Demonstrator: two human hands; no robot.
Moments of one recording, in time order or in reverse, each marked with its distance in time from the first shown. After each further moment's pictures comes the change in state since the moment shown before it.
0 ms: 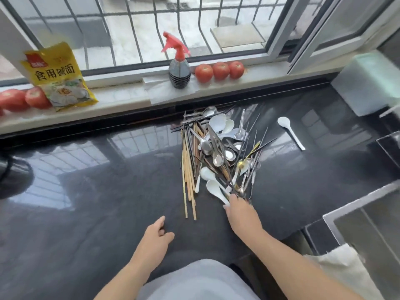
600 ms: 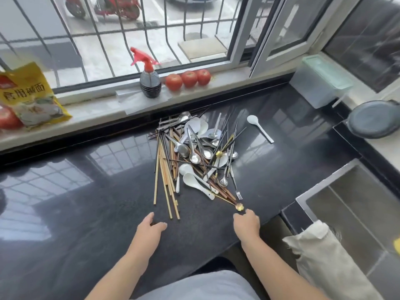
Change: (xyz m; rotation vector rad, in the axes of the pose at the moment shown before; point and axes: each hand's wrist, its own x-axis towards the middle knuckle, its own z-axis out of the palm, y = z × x) left_hand 0.008 0.019 0.016 -0.126 0.034 -0.018; right_hand -0.051 0.034 0.010 0.852 0.011 0.919
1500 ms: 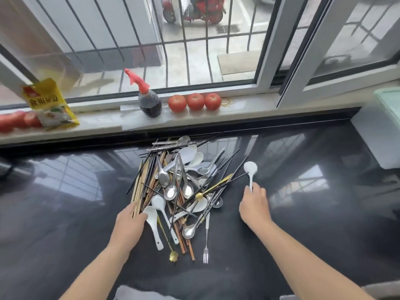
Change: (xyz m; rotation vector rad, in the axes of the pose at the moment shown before) left_hand 0.009 0.152 0.143 0.067 0.526 -0.026; right_hand 0.269 -0.163 -0.082 -0.694 -0.011 -1.069
